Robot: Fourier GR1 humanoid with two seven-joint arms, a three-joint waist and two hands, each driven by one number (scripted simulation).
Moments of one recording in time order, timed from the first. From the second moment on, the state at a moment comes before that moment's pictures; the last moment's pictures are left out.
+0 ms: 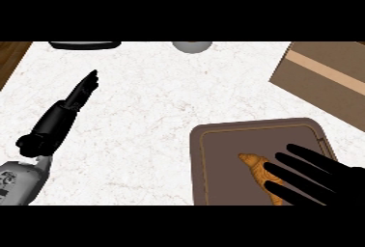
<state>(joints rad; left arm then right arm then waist) -0.25 0.56 -0.28 -1.50 0.19 0.06 -0.12 -0.11 -1.01 0.28 -2.32 0.60 0.59 -0.13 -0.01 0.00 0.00</state>
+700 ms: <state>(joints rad) -0.23 0.51 -0.25 -1.52 0.14 0.04 -0.10 -0.14 -0.87 0.63 -2.30 0.76 0.68 0.22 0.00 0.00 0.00</state>
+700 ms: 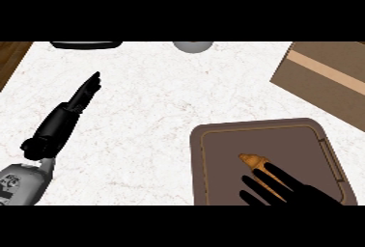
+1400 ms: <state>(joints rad) -0.22 0.45 -0.19 -1.52 0.08 -0.02 -0.10 -0.15 -0.74 0.77 -2.18 1.12 0.62 0.24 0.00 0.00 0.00</state>
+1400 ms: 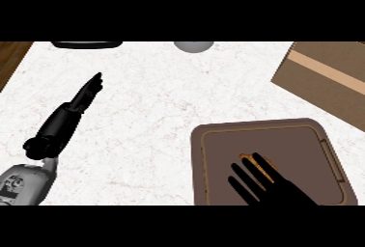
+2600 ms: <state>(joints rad) -0.23 0.35 -0.07 -1.50 -0.03 -0.13 -0.09 -0.10 -0.61 0.64 -1.86 1.36 0.46 0.00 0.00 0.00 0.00</state>
